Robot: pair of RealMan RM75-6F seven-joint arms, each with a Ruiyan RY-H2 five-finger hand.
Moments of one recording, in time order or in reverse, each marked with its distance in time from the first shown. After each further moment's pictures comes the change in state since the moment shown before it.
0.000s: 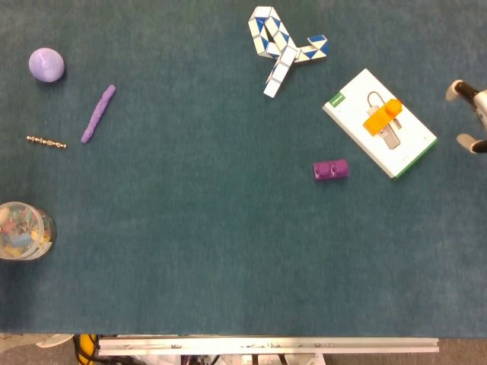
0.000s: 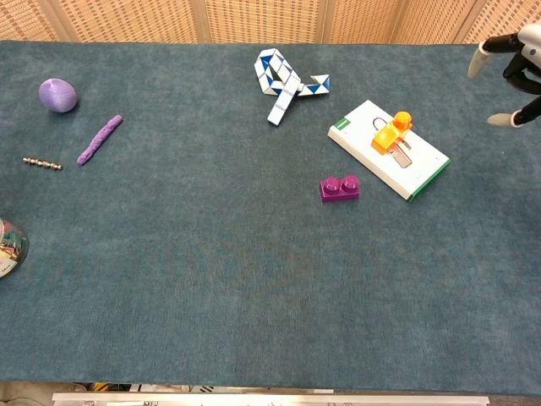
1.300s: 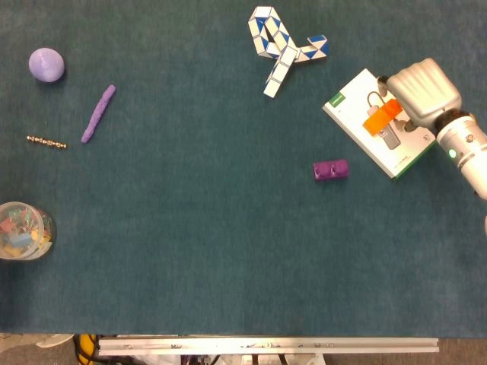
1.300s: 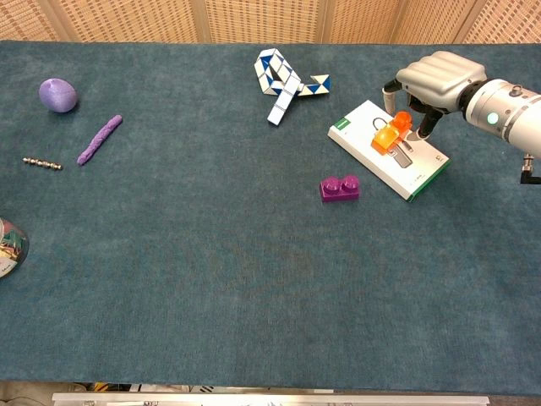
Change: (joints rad) left arm 0.028 0.007 0.002 0.000 -0.006 0.025 -0.007; right arm 0.319 -0.319 -0.018 0.366 0.248 -0.340 -0.146
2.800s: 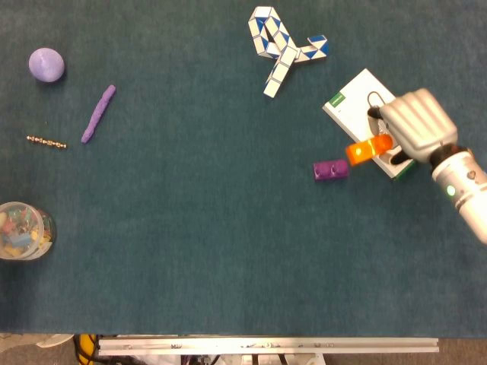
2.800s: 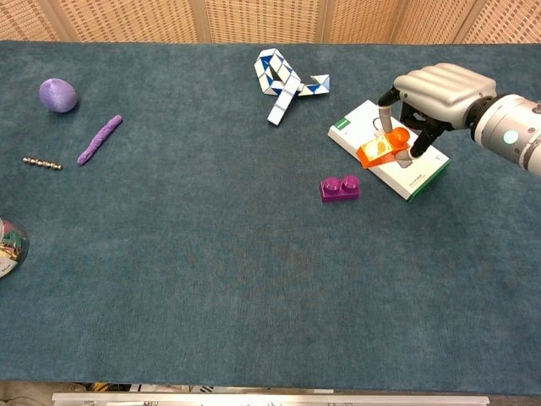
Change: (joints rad) left arm -0.008 0.003 0.005 0.003 0.025 -0.019 -0.006; right arm -0.039 0.159 -0.052 -0.491 0.223 0.189 -0.157
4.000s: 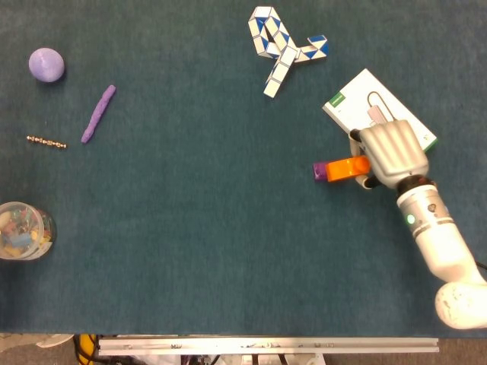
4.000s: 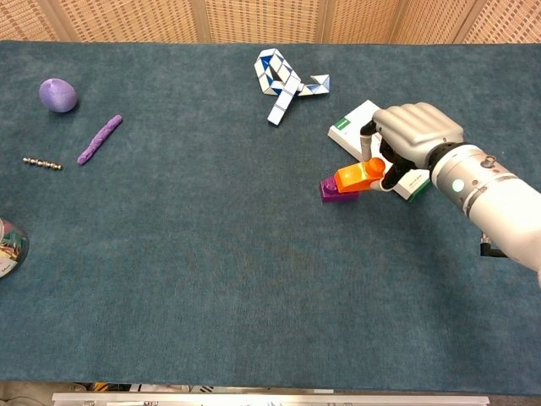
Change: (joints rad) left arm -0.025 0.010 0.008 0.048 0.023 -0.040 -0.078; right arm -0.007 -0.249 -0.016 -0.067 0.215 0.301 -0.258
